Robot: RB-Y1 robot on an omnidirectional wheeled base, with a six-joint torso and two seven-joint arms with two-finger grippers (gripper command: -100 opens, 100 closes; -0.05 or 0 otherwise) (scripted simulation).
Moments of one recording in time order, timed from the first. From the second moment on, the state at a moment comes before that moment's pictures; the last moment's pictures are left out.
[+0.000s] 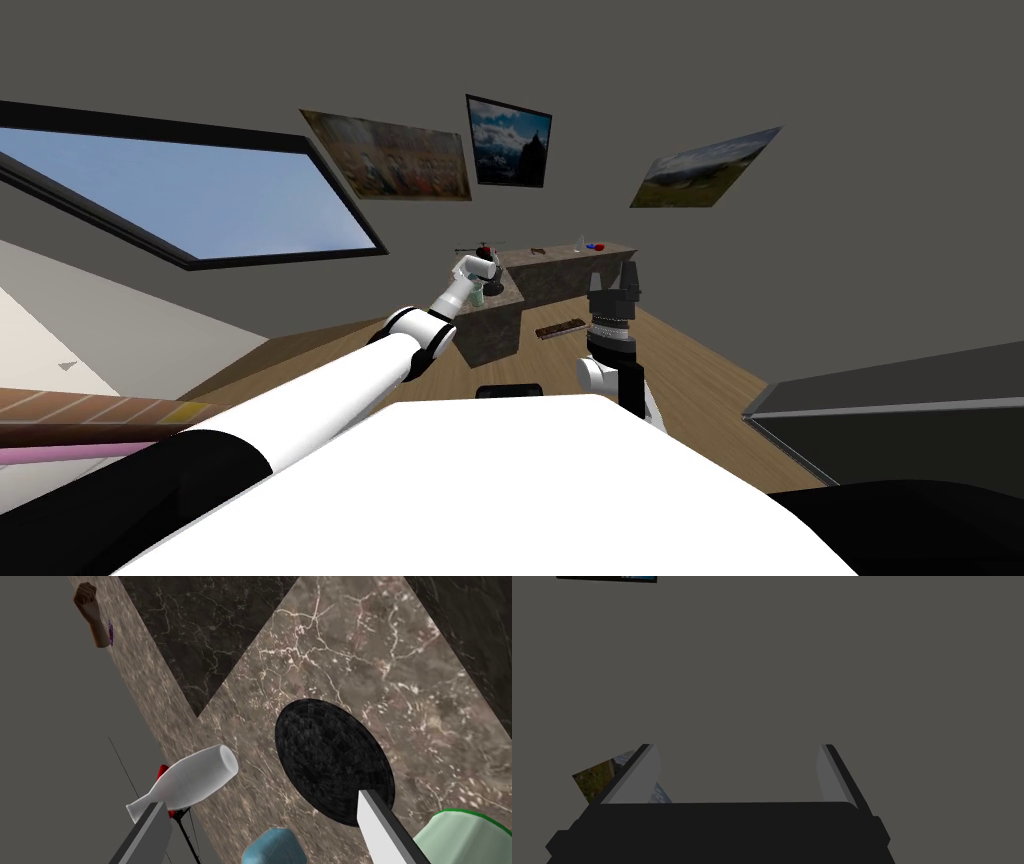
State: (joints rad) left arm -1.03 0.17 -0.20 -1.02 0.32 1.08 0.06; right arm 0.46 0.01 0.00 -2.35 0.00 -0.50 0.03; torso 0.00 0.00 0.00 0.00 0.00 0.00
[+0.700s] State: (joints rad) left arm -1.16 0.16 -0.17 -0.81 0.32 1.20 0.07; right arm 0.46 0.01 0.00 -2.35 0.00 -0.50 0.03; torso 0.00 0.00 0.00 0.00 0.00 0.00
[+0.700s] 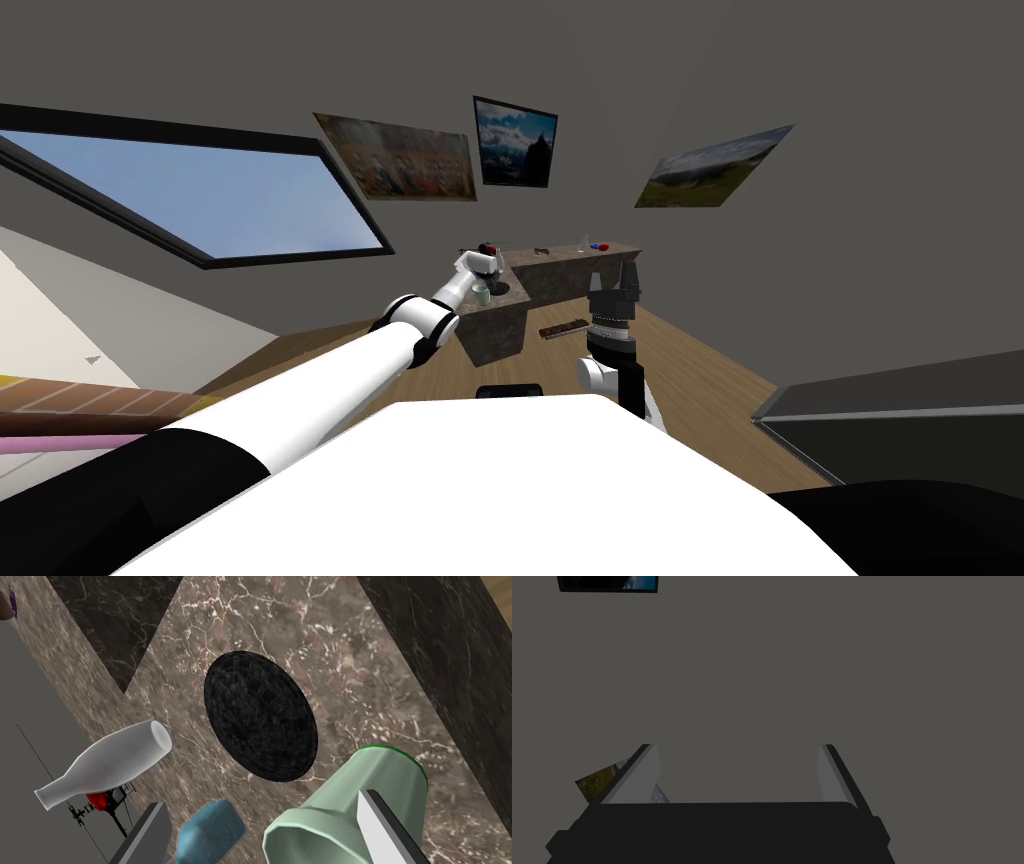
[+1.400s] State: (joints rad) left arm -1.25 0.15 -0.14 -0.62 0.32 1.30 0.07; right arm 0.46 0.01 0.00 -2.35 0.00 -0.50 0.03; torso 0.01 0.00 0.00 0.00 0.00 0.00
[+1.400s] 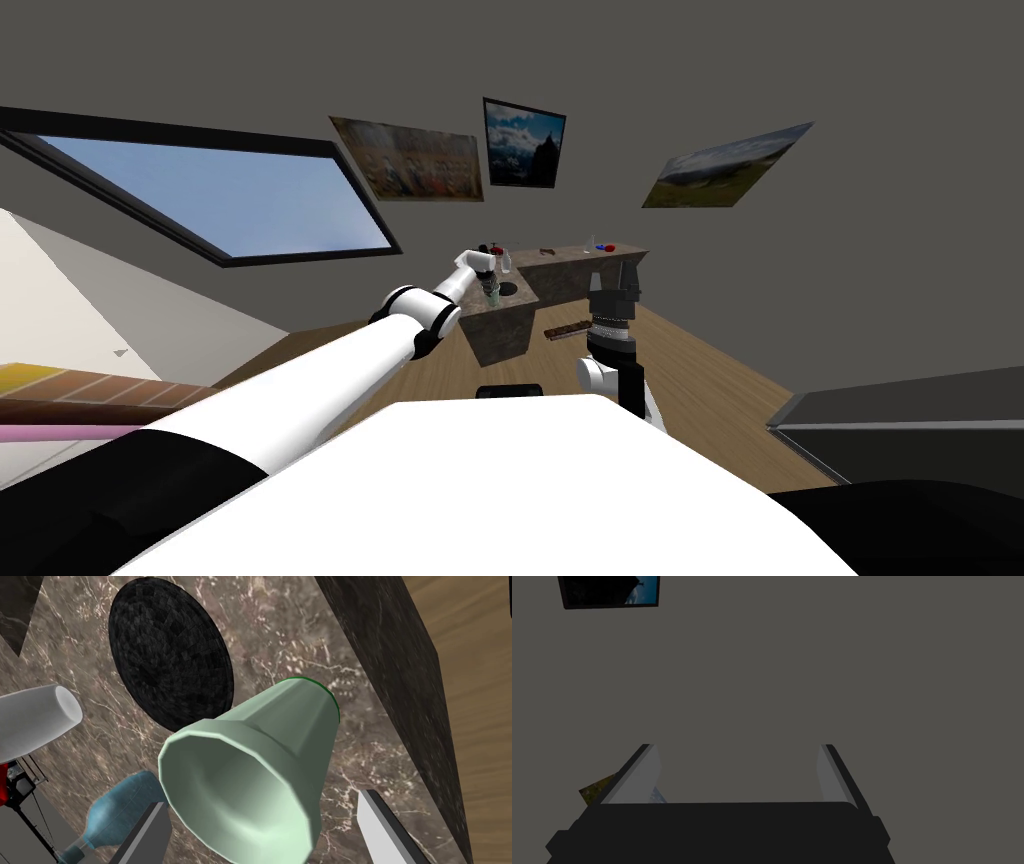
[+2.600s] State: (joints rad) left arm -1.18 0.37 -0.04 -0.51 0.34 1.27 -0.01; right arm 0.46 0.01 0.00 -2.35 0.00 -0.50 0.03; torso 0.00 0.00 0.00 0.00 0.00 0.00
